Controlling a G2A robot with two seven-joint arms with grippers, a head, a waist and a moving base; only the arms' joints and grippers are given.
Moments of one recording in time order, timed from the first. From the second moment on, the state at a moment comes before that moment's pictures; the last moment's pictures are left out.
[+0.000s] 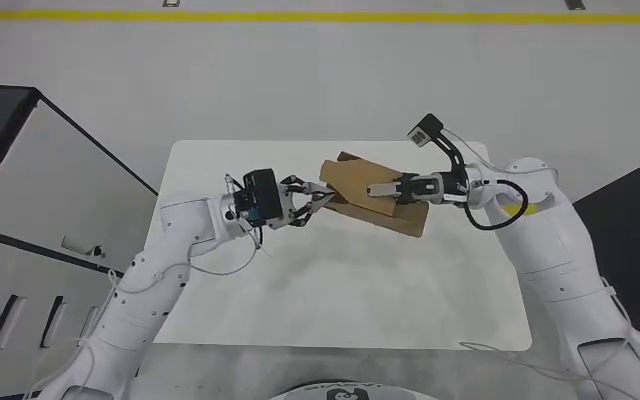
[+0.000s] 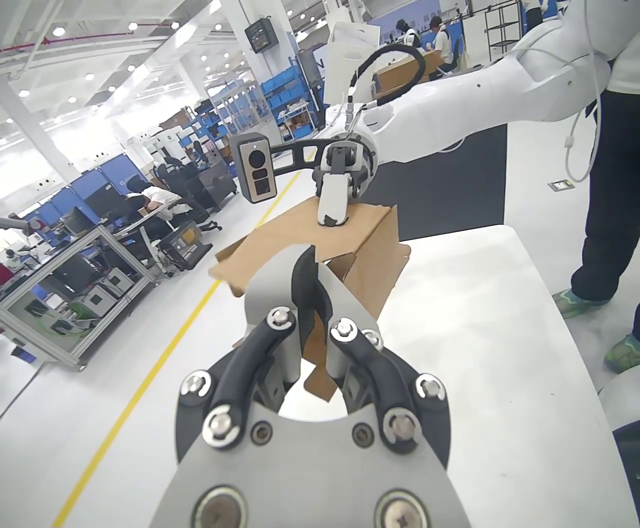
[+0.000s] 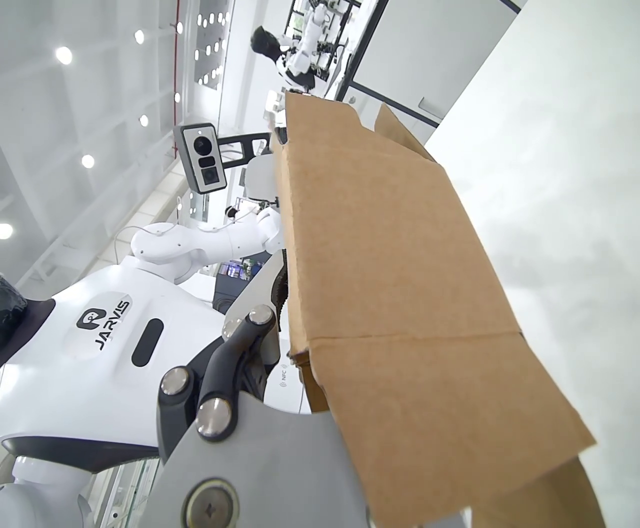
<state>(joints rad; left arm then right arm) 1.23 -1.07 -1.18 -1.77 1.49 -0.86 0.37 -0.99 -1.01 1.15 -1.47 0.56 -0.25 1.32</state>
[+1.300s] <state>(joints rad) 1.23 -1.06 -1.17 -1.77 1.49 -0.85 0.37 -1.06 -1.00 1.21 -1.50 0.67 -0.28 1.35</state>
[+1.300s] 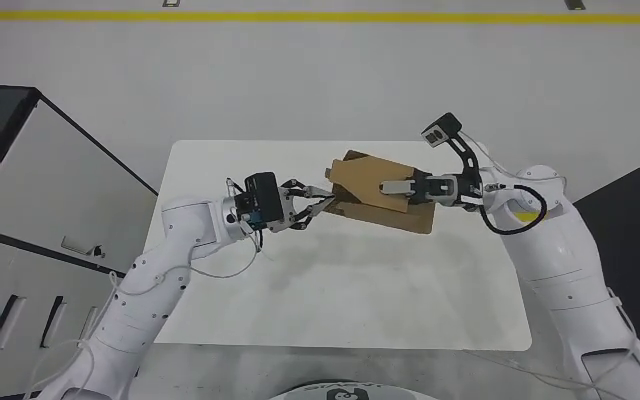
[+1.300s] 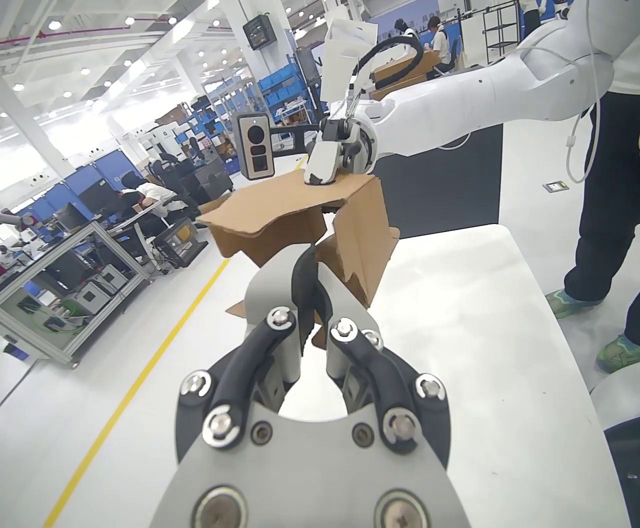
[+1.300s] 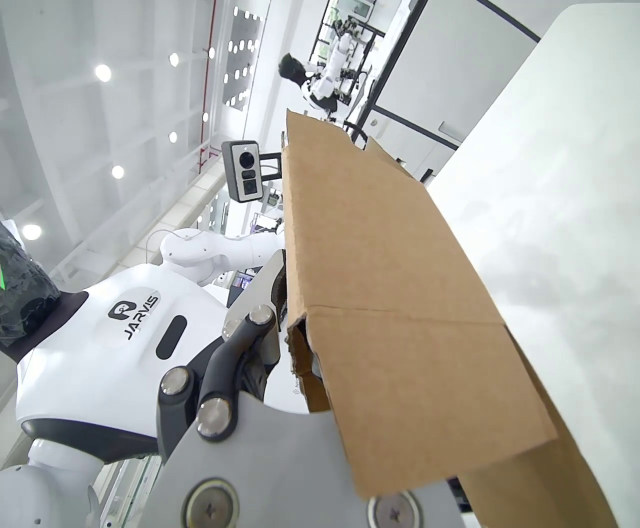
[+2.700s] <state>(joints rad) 1.21 -1.05 -1.16 -1.75 1.47 -0.87 0.37 -0.96 -0.99 1.08 -1.50 0.57 -0.21 1.54</state>
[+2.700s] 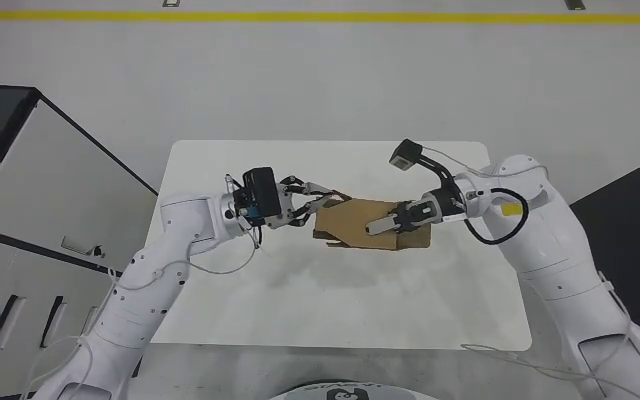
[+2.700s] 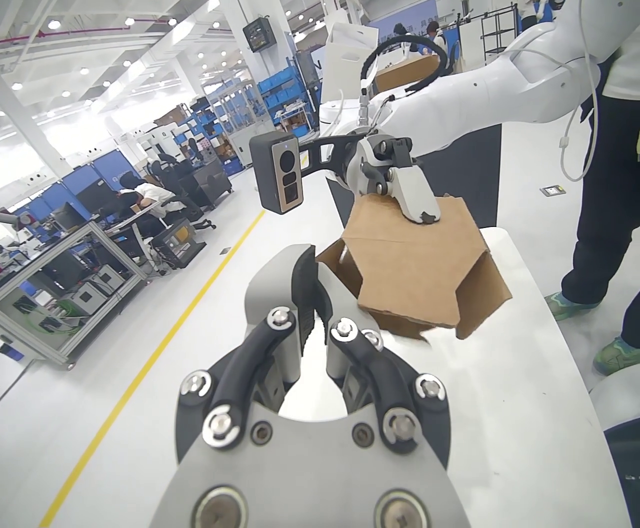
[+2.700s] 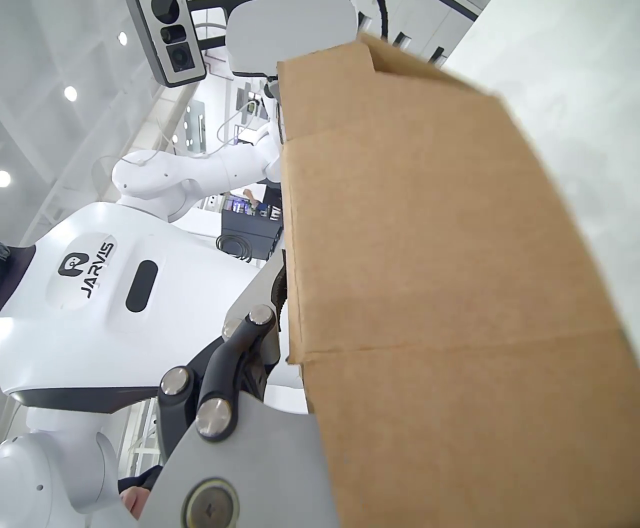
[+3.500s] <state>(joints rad) 1.22 -1.05 -1.15 -1.75 1.47 -0.87 0.35 -0.96 -0.95 1.02 -1.56 0.58 -0.24 1.54</state>
